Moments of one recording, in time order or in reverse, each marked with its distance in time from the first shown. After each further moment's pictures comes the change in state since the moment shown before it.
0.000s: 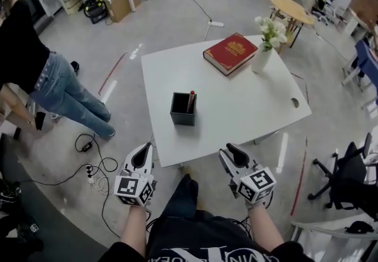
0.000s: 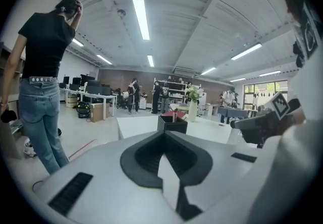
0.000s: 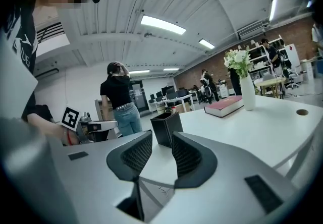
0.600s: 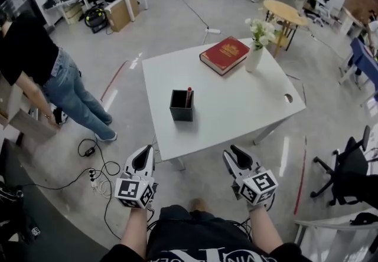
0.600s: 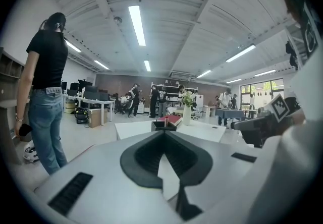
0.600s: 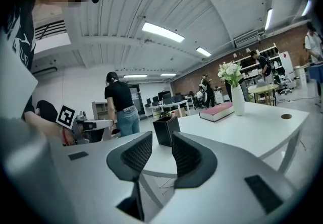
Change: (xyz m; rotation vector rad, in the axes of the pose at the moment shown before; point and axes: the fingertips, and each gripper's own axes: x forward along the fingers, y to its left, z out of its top) left arm -0.048 -0.027 0.016 0.034 -0.051 -0.020; right arm -0.052 0.021 0.000 -0.017 -0.064 -0.059
